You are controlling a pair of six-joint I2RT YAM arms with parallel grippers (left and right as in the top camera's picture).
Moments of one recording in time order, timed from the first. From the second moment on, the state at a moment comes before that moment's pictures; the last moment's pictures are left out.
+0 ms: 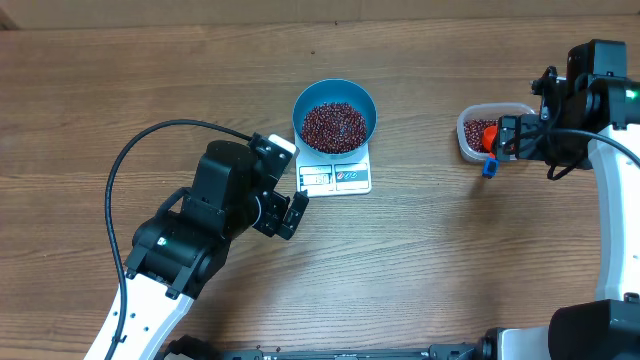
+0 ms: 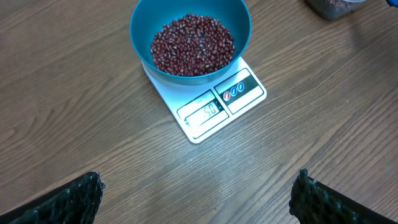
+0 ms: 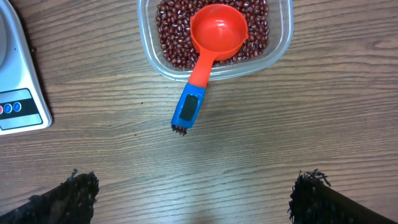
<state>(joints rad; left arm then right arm) -0.45 1.08 1.07 -0.79 0.05 0.06 -0.15 1.59 1.62 -1.35 -0.04 -0.04</state>
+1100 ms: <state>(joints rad) -0.65 1.53 1.07 -0.71 -0.18 -0.49 -0.15 1.59 1.62 -1.35 -0.04 -0.04</state>
